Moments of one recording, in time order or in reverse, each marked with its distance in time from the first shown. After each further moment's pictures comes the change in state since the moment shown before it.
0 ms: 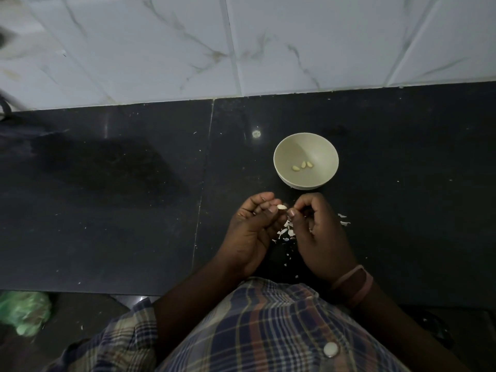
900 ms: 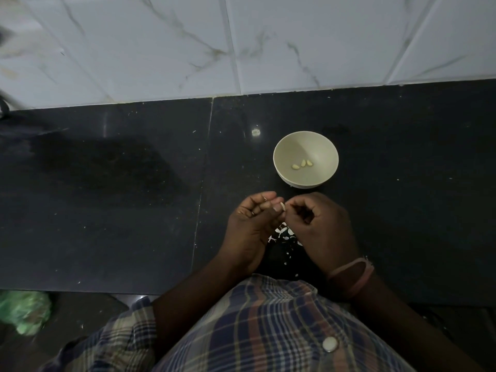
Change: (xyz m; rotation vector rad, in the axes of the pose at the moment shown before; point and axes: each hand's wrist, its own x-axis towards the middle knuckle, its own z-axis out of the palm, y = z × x) left_hand 0.003 -0.003 0.000 0.097 0.049 0.064; right_hand 0.012 -0.004 0.000 -0.164 0.075 0.000
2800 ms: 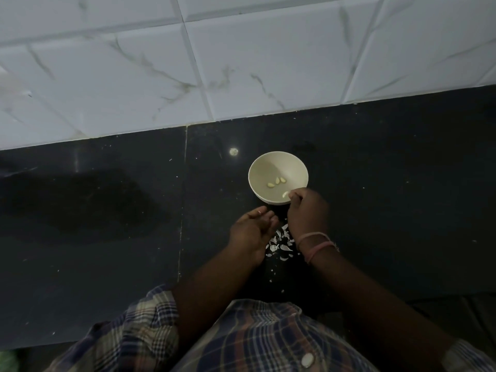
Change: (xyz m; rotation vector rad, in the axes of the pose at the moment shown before) left_hand 0.051 -0.015 0.035 0.058 0.295 -0.331; right_hand 0.056 0.033 0.011 -0.119 0.214 0.463
